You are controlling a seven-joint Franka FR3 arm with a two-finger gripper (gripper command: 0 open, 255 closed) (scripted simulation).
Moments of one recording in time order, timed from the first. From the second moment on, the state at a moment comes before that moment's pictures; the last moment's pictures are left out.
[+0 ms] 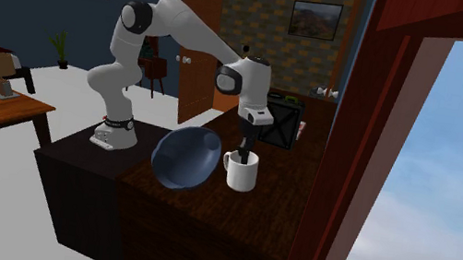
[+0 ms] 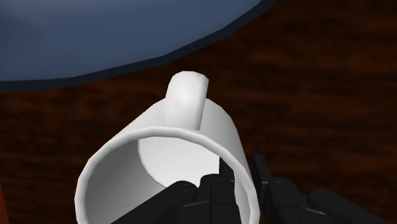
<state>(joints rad) -0.07 0.44 -0.16 -1.70 0.09 2.17 -0.18</state>
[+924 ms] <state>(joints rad) -0.06 0.40 -0.16 -1.66 0.08 2.09 -0.18</state>
